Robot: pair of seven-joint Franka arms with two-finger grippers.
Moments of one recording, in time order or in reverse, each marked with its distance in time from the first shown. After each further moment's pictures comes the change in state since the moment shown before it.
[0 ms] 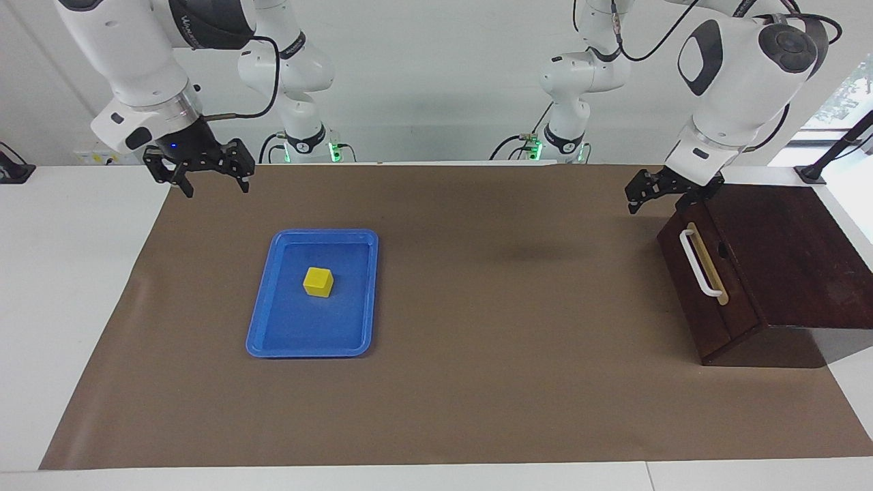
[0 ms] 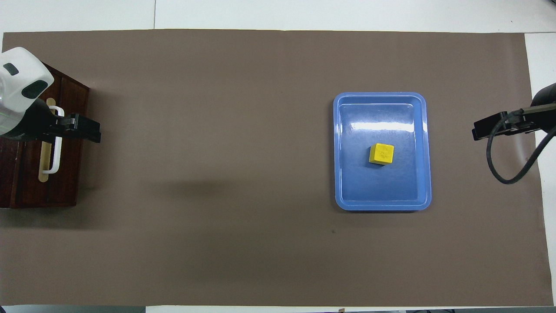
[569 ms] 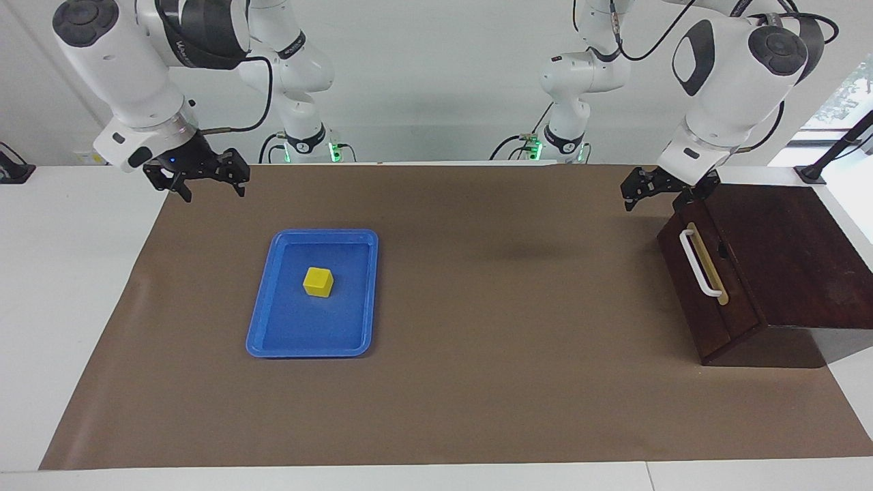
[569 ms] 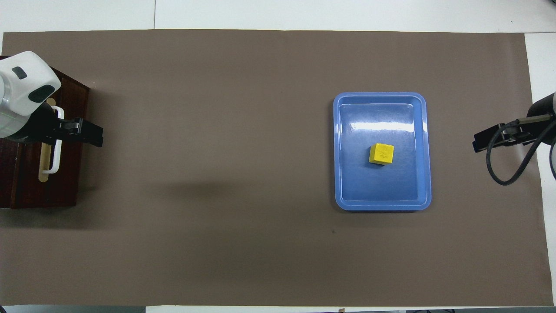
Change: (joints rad) left arm -0.014 0.000 0.000 0.000 0.021 -0.017 0.012; right arm -0.049 -0.006 -0.001 -0.072 0.016 -0.003 -0.014
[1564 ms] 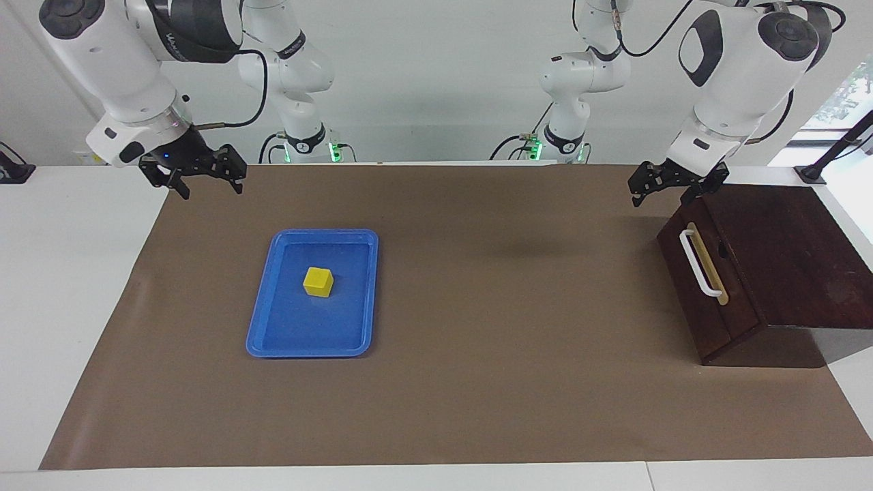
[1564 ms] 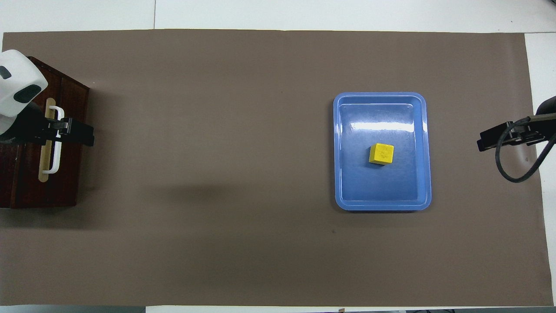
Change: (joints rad) left arm 0.000 -0.022 0.020 0.000 0.003 0.001 0.000; right arm -0.003 0.000 -0.001 0.020 0.019 -0.017 0.006
